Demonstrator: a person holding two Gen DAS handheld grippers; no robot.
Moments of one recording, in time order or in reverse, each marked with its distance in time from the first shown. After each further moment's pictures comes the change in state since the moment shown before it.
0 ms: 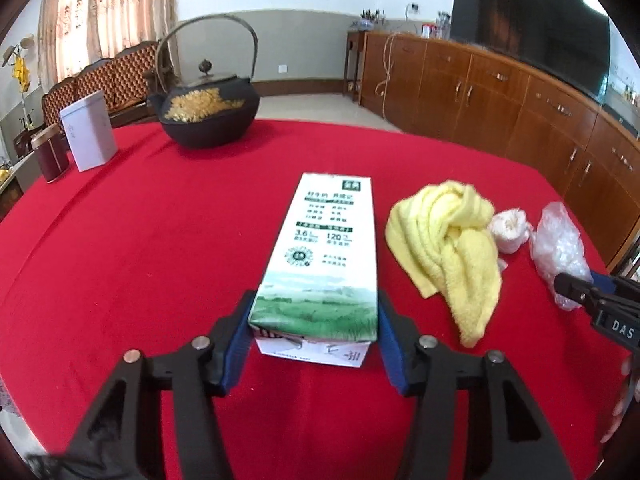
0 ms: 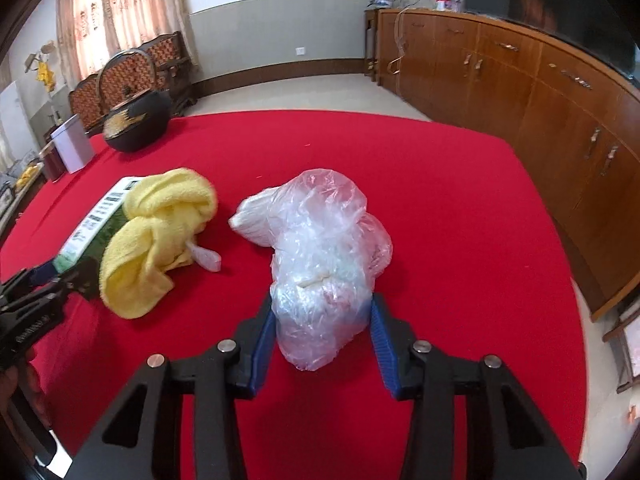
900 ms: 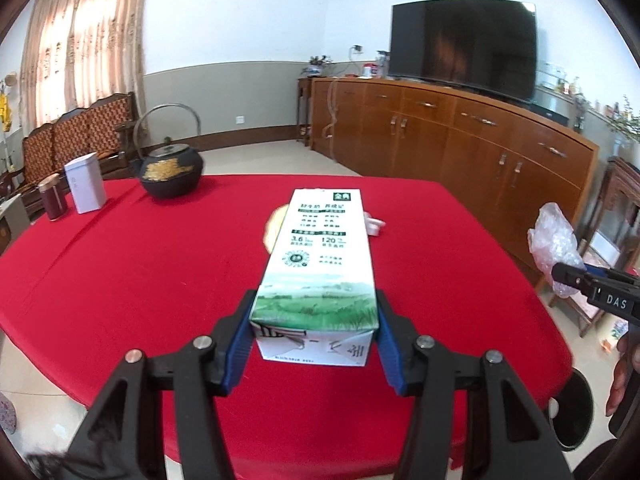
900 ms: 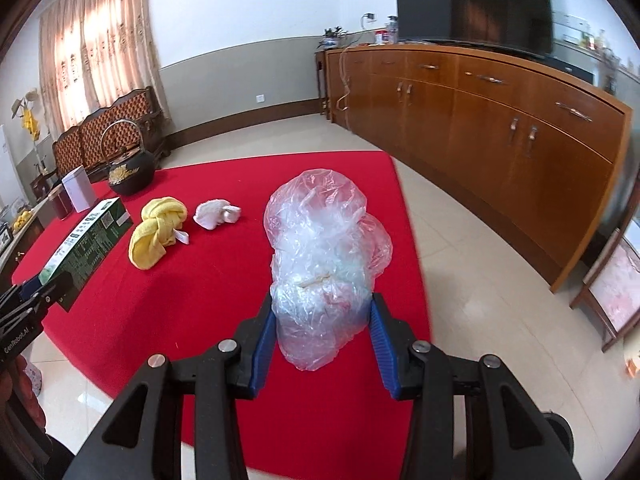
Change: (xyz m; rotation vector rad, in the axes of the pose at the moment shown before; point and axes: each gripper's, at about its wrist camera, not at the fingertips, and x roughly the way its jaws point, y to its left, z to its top) left arm -0.129 -0.077 -0.046 0.100 -0.157 -0.141; right arm -0.170 -0.095 -0.094 0.118 -0.157 -0.074
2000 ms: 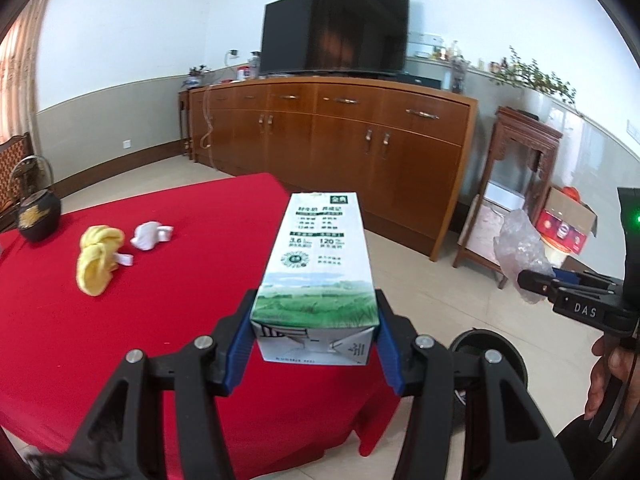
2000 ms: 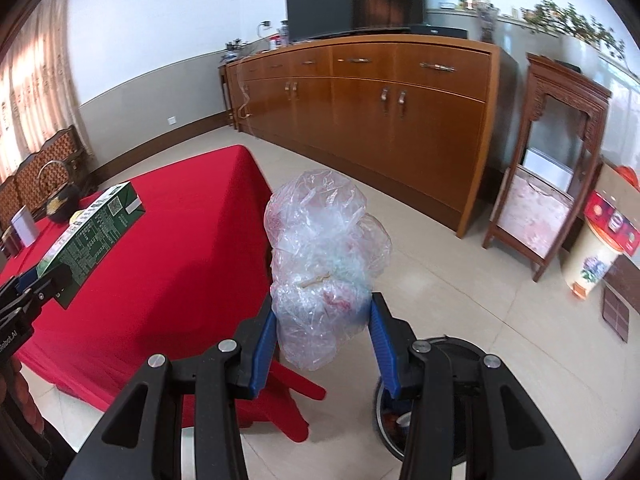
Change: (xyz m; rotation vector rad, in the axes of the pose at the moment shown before) left arm -0.031 -0.175 -0.025 0.201 -0.001 -0.338; right arm -0.124 -0.154 -0.093 0.205 -0.015 -0.252
